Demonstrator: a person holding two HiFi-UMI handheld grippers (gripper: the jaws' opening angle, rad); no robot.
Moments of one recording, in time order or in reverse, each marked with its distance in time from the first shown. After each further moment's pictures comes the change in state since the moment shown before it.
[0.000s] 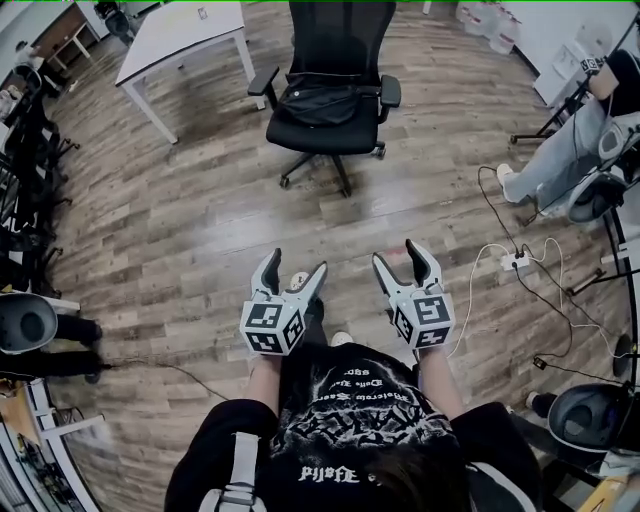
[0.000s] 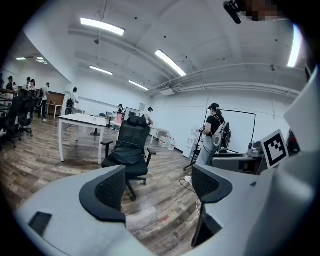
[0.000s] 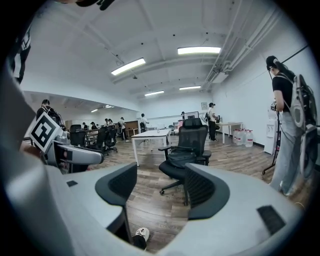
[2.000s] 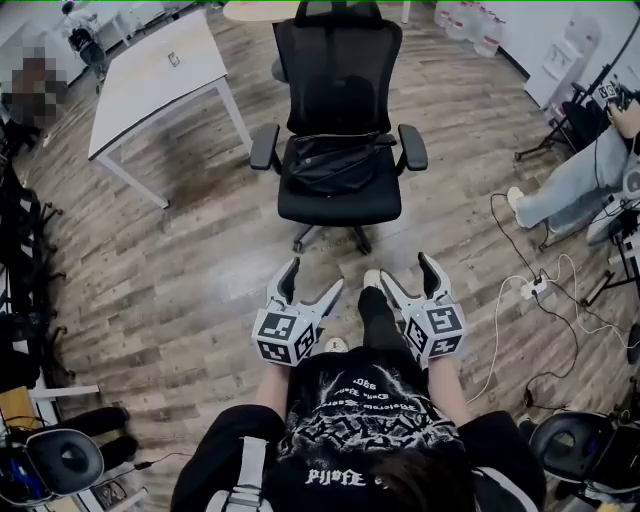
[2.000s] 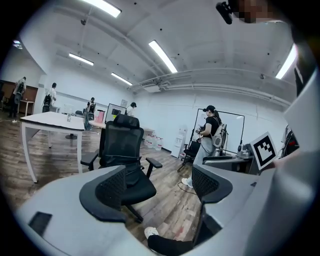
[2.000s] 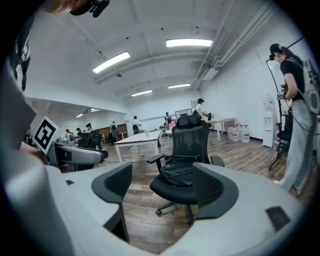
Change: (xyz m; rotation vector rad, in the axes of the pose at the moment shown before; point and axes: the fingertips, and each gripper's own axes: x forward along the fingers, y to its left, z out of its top) left arm 0.262 0.214 0.145 0.083 0.027 -0.245; right arm 0.333 -0.048 0.094 0.099 -0.018 -0.103
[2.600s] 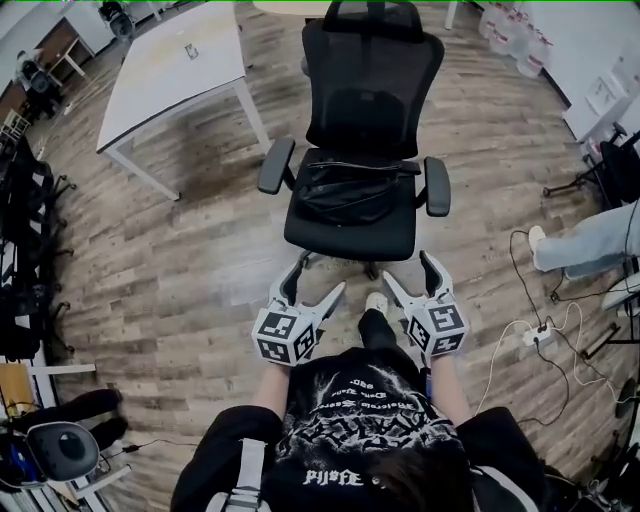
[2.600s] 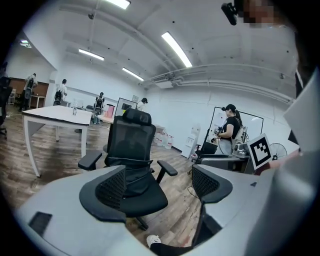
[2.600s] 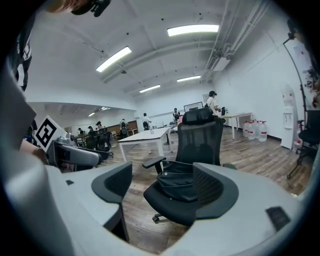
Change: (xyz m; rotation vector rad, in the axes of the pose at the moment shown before) left arm 0.148 0.077 0.040 -0.082 0.040 0.112; right arm 0.169 -0.096 0.049 -0.034 0.055 0.154
